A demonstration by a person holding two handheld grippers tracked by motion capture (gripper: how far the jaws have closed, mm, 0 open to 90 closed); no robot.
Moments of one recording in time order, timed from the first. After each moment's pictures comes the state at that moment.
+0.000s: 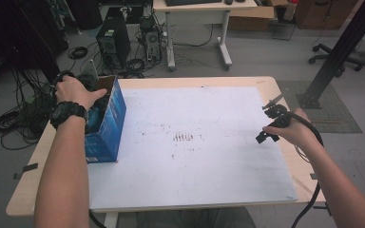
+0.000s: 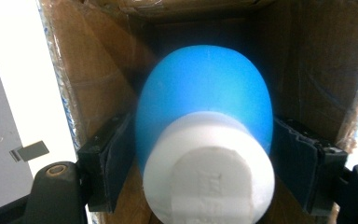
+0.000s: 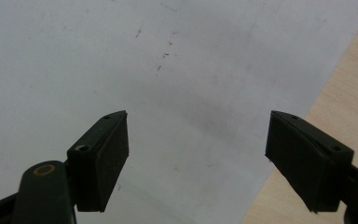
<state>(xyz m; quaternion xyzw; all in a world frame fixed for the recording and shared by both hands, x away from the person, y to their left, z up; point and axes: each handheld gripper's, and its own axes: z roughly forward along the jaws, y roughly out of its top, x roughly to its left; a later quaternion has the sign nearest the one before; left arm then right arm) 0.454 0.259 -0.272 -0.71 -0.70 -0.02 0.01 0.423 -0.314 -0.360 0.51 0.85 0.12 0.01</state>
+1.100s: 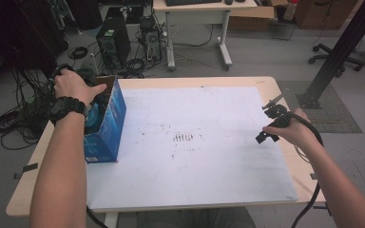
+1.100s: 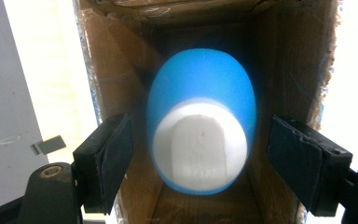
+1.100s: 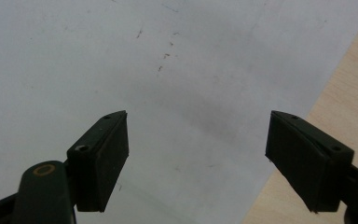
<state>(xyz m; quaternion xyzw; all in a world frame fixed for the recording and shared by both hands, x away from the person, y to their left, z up) 0.453 0.252 -0.250 -0.71 -0.70 -0.04 0.02 0.423 -0.314 -0.360 0.51 0.85 0.12 0.01</state>
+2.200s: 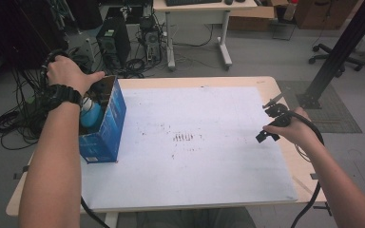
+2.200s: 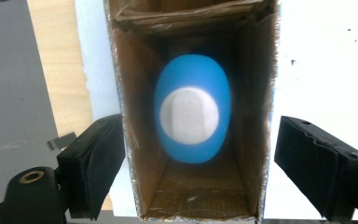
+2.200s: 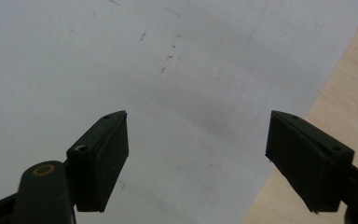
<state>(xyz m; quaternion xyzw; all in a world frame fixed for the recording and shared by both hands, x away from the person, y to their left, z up) 0.450 0.245 -0.208 -0.72 -0.70 -0.05 0.01 0.422 -0.314 -0.355 0.51 0.85 0.12 0.01</state>
